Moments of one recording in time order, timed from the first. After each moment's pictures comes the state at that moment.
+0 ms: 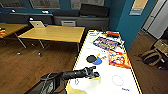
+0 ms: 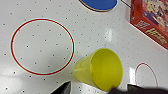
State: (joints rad) left arm 0.36 3.05 -1.93 0.82 0.76 -1.43; right arm -1.34 2.49 -1.82 -0.24 0.14 0.56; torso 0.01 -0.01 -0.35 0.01
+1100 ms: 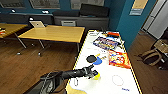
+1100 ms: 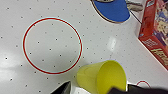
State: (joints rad) left arm 0.35 3.05 -1.95 0.85 0.76 -1.65; right arm -1.34 2.50 -1.82 -0.25 0.14 0.56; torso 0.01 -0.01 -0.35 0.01
